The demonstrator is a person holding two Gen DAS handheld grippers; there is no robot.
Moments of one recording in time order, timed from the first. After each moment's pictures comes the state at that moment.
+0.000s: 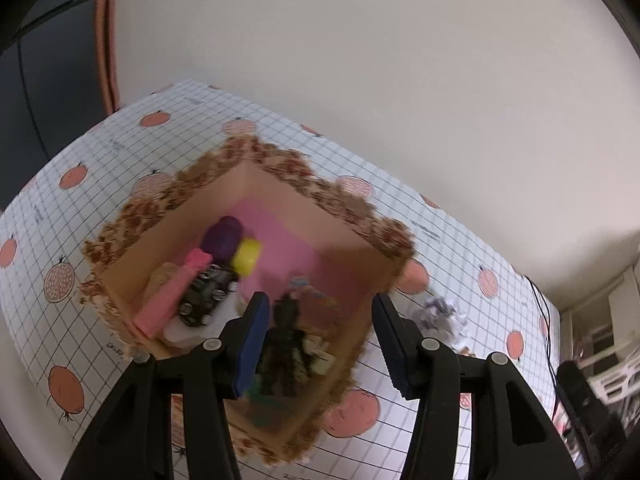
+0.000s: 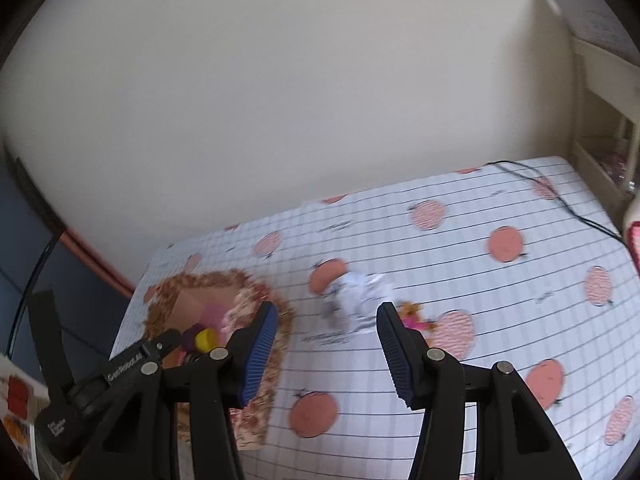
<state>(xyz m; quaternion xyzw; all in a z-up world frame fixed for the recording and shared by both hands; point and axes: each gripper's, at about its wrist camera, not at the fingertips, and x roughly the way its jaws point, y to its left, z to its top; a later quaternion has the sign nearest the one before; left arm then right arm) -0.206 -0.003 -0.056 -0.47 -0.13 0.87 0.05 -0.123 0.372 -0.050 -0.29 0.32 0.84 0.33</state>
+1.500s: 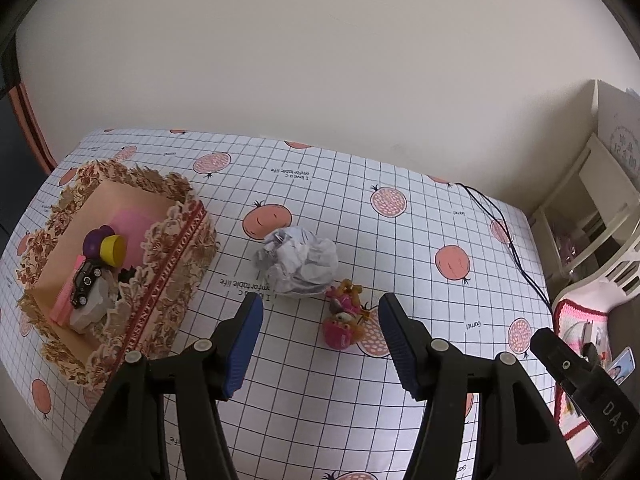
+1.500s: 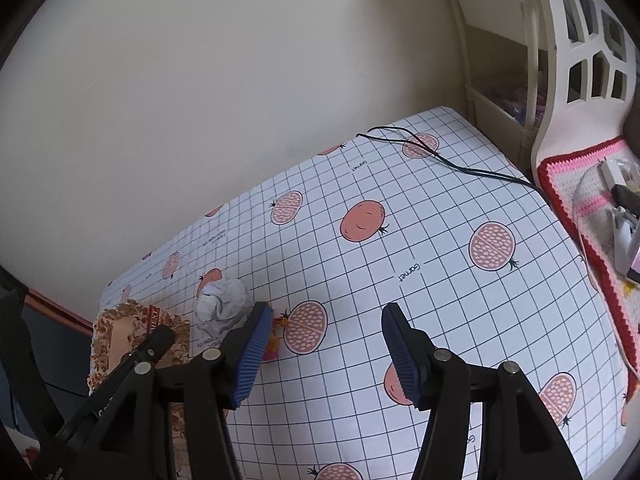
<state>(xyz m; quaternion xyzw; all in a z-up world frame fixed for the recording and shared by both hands) -0.147 0.193 -0.055 -0.47 0.01 0.87 0.14 0.009 0.457 -0.078 -0.30 0.40 0.76 0.41</state>
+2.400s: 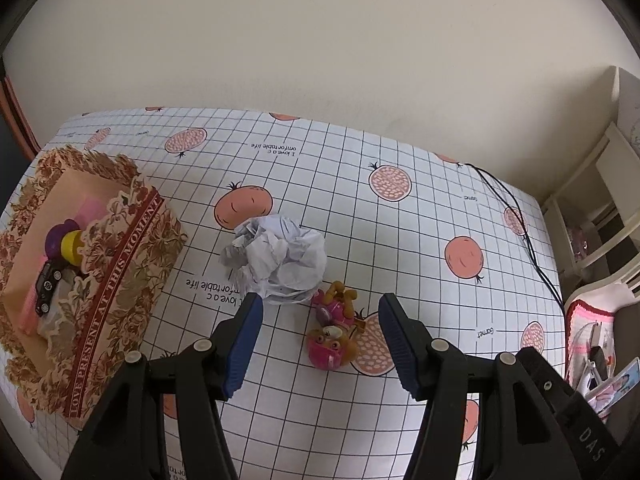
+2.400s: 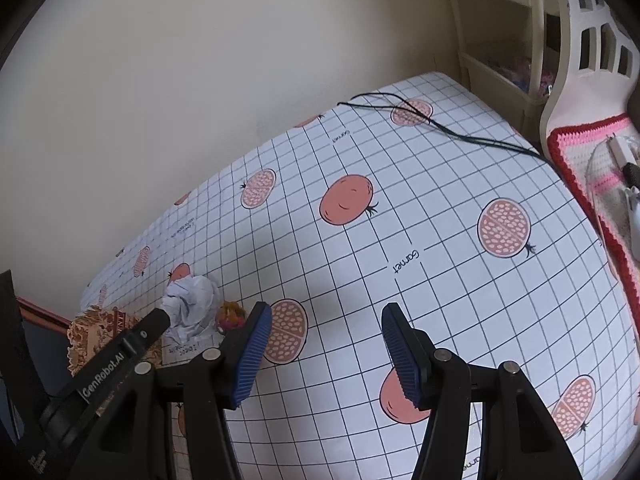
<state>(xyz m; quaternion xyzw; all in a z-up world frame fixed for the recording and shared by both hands) -0.189 0.219 -0.102 -0.51 0.01 0.85 0.14 -0.012 0.487 -0.130 -0.34 0.43 0.73 0.42</state>
